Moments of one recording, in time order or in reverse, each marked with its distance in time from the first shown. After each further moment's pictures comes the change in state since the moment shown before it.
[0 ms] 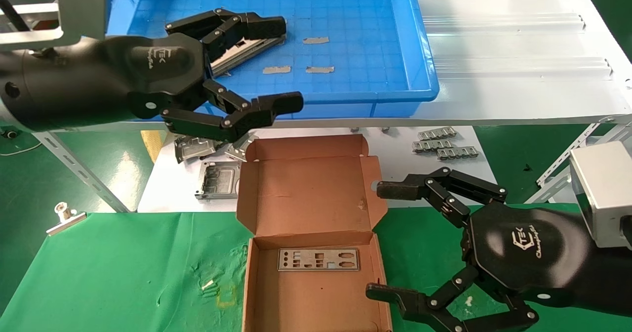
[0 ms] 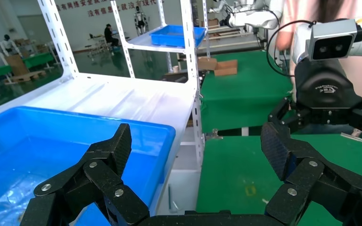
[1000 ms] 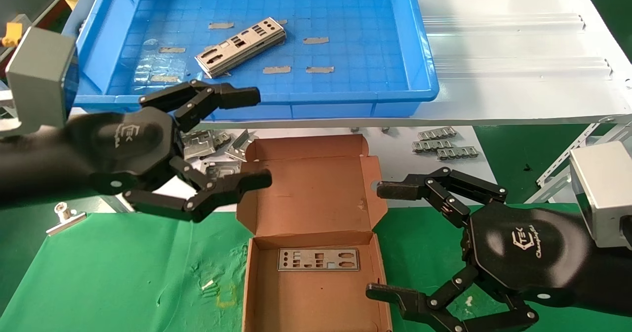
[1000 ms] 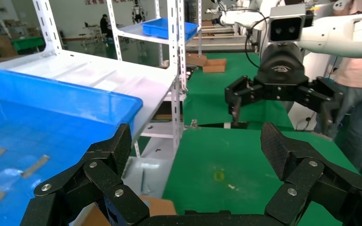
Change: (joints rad) left arm 0.274 -0.136 -0.168 -0.268 0.003 -0.016 -0.103; right arm 0.000 0.000 0.000 0.000 0.000 0.000 0.000
